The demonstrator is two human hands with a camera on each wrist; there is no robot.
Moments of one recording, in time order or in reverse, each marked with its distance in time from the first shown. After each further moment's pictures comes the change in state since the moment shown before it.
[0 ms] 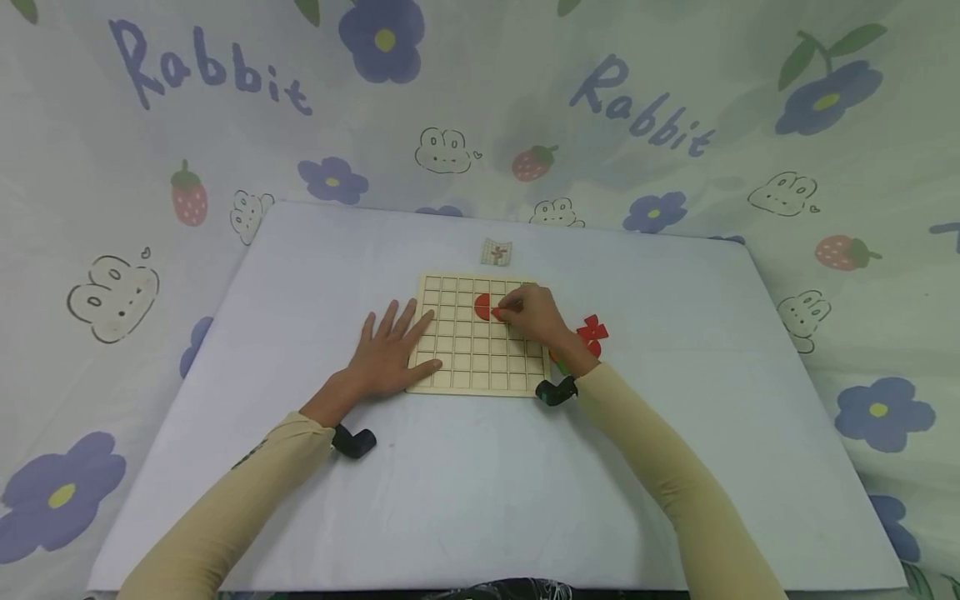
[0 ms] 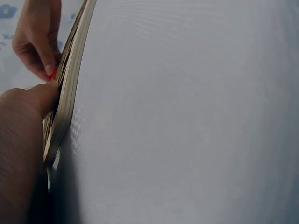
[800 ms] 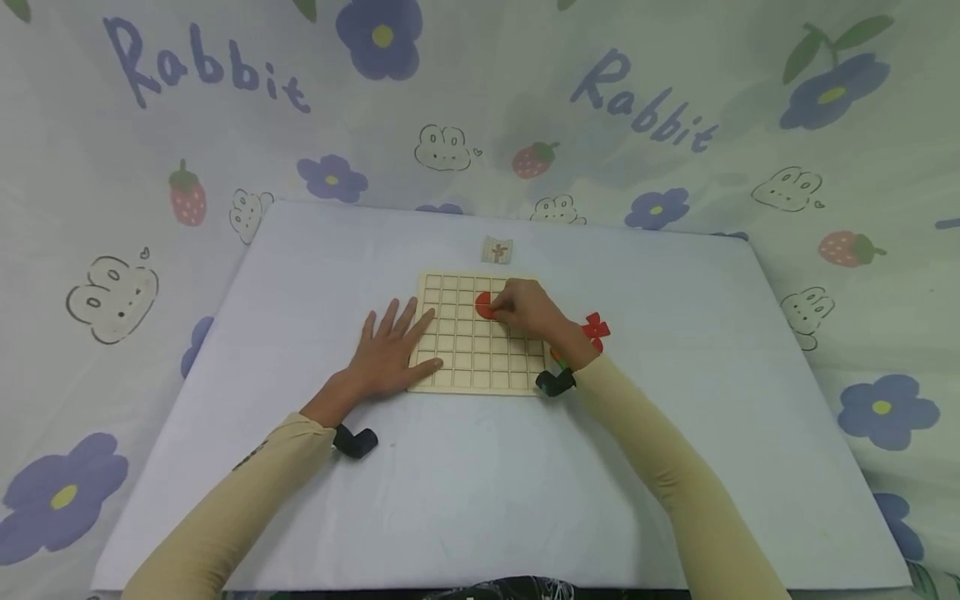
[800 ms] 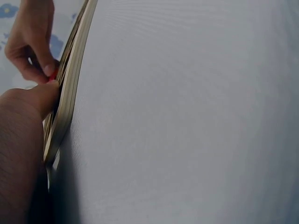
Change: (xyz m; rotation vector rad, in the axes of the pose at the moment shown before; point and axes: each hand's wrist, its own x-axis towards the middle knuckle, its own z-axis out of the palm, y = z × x) left_hand -0.001 0.001 -0.001 0.003 0.002 -0.001; right_hand 0.013 -0.006 -0.007 -0.143 -0.180 -0.153
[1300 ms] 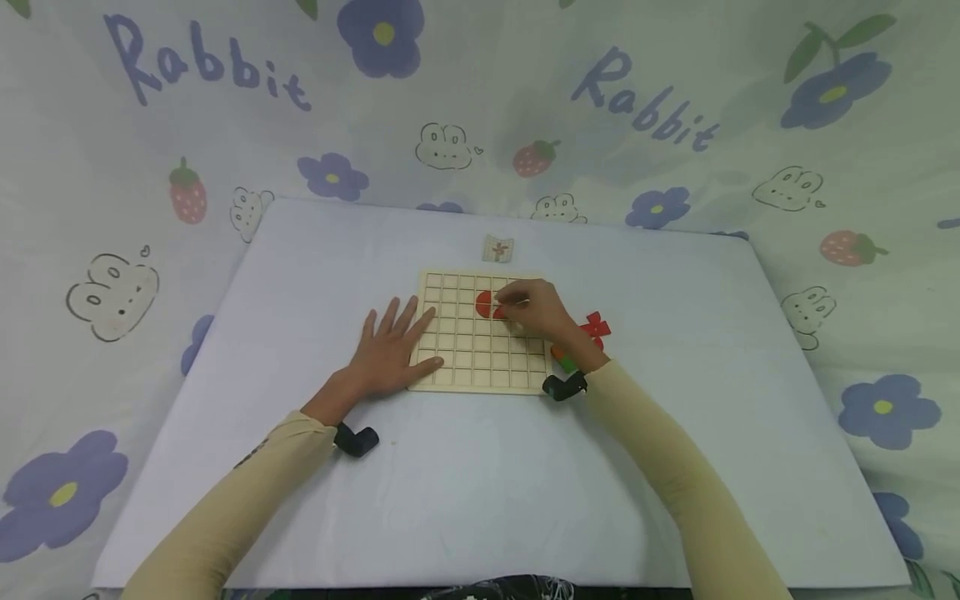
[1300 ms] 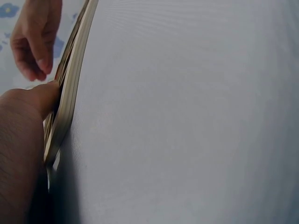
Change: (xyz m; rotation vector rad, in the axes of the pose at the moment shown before) left_hand -0.001 0.001 -0.001 0.002 0.009 0.004; right_hand -0.014 0.012 0.004 0.307 0.139 0.043
